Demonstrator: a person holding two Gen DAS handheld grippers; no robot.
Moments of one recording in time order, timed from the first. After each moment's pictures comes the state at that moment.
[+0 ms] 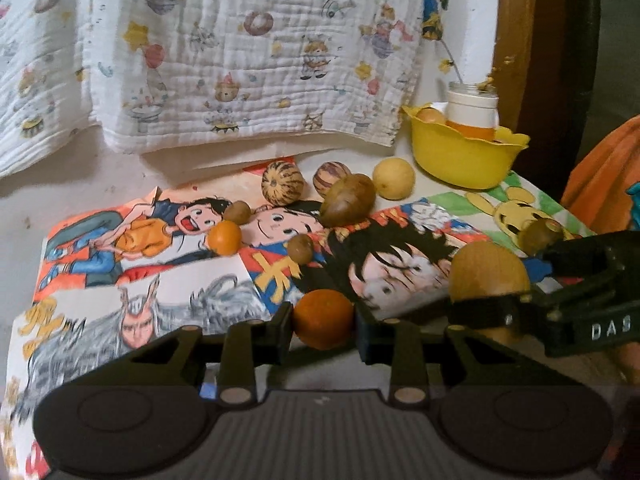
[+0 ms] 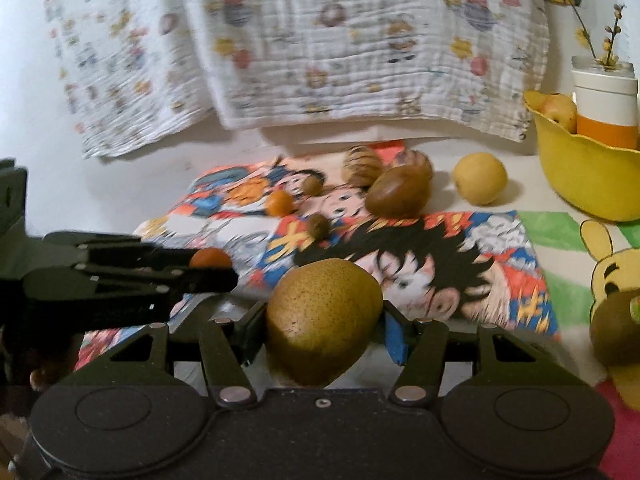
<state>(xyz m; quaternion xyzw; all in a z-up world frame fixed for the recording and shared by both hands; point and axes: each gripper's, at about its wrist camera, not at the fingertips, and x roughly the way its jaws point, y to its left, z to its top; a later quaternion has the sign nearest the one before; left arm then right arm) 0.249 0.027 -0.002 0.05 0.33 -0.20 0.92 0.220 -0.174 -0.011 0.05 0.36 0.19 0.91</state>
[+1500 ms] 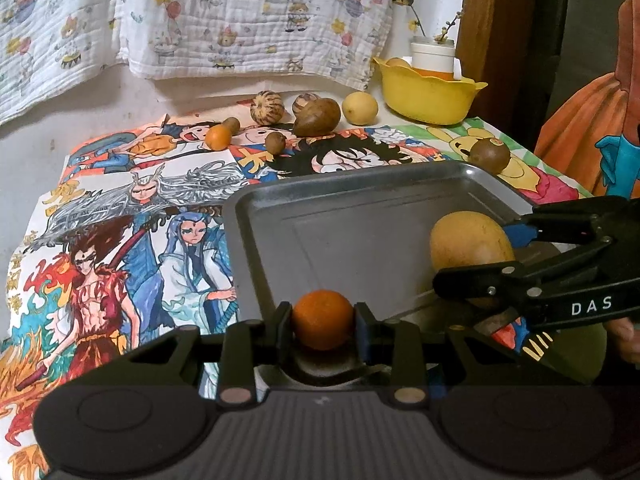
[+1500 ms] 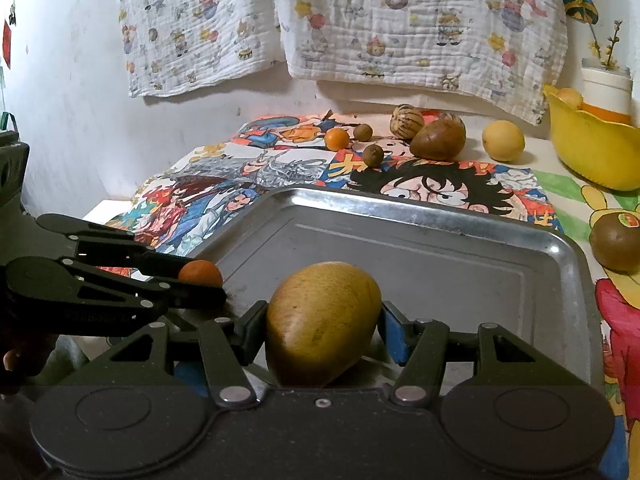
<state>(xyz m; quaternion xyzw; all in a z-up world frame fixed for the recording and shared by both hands) 0.131 0.038 -0.026 0.04 0.37 -0.19 0.91 0.116 -0.148 -0.029 0.00 0.36 0.21 0.91</state>
